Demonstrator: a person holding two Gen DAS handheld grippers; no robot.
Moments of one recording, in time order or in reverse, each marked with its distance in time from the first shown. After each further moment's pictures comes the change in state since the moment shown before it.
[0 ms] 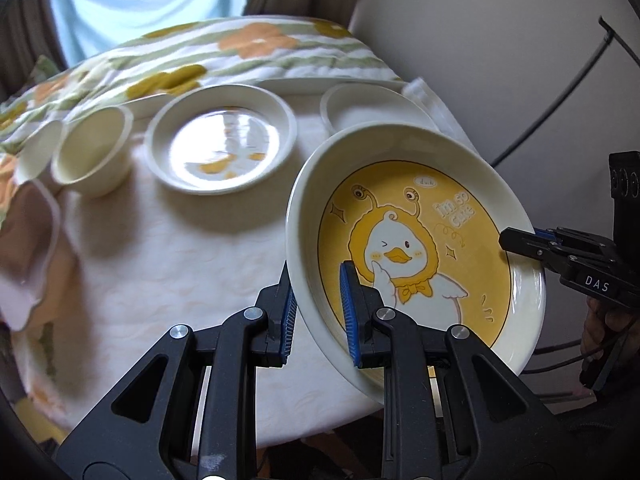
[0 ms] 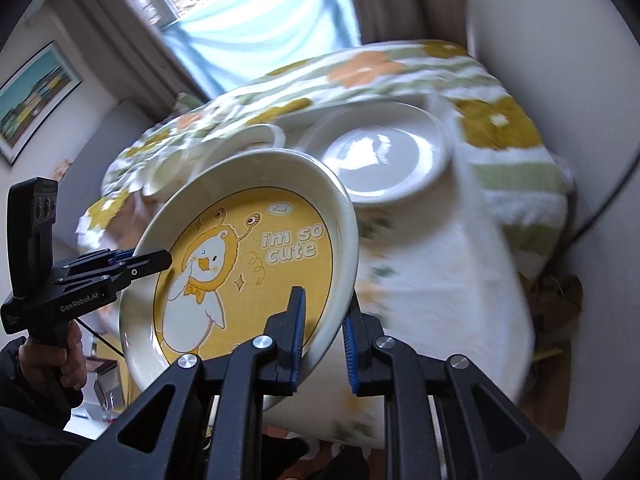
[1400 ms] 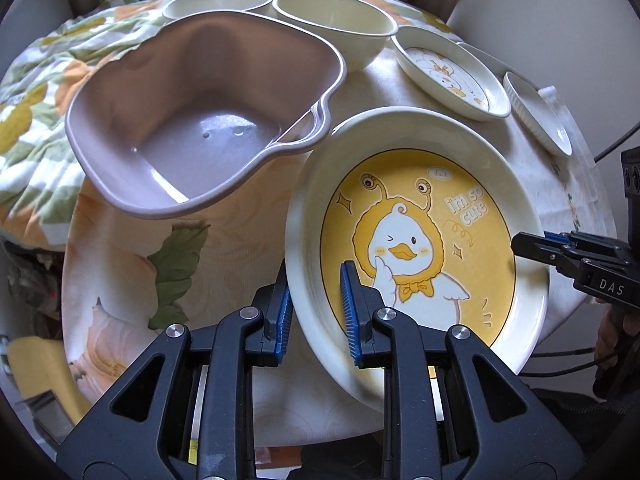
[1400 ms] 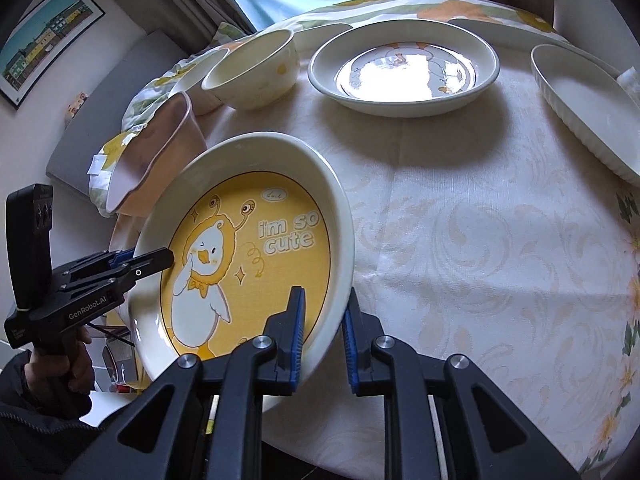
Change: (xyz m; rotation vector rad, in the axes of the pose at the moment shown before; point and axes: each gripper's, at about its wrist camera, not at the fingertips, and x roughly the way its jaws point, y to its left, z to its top) left arm 0.009 0.208 -0.090 -0.195 0.055 0.119; right arm 0.159 0.168 -0.017 -0.074 0.188 0.073
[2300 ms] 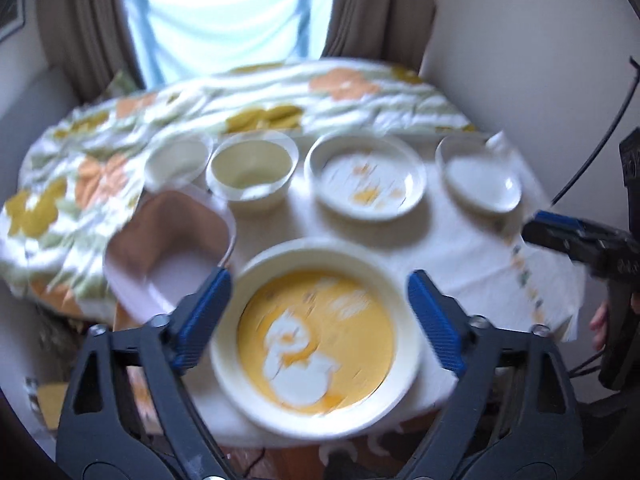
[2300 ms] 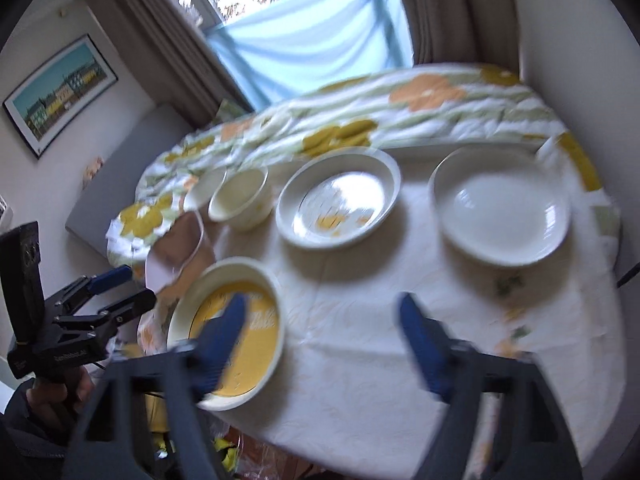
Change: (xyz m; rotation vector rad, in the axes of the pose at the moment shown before) left arm -0.107 -0.133 0.051 0.146 -0.262 0.085; right arm -0.150 -0.062 0.016 0.019 -0.293 0.002
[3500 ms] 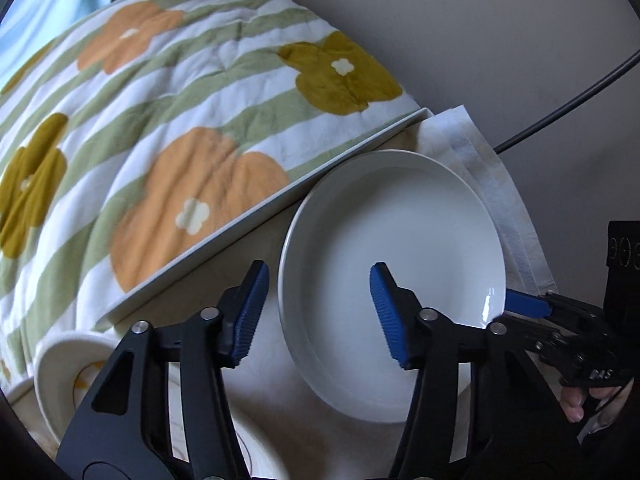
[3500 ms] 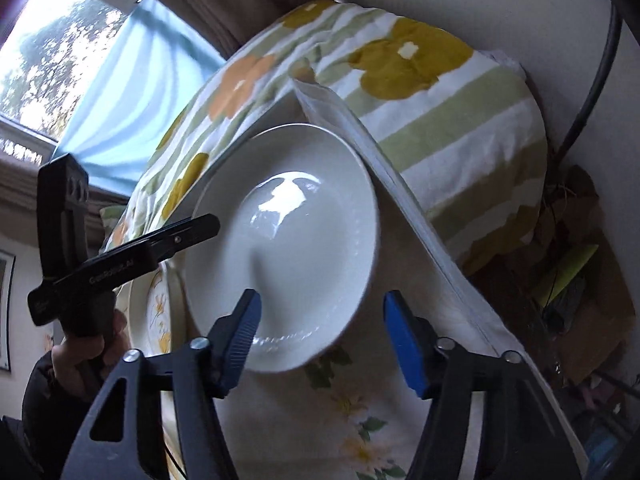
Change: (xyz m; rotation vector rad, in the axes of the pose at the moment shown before) left arm 0.321 -0.187 0.167 0.333 0.430 -0.488; right arm 0.063 -0.207 0.034 0.628 0.080 -0.187
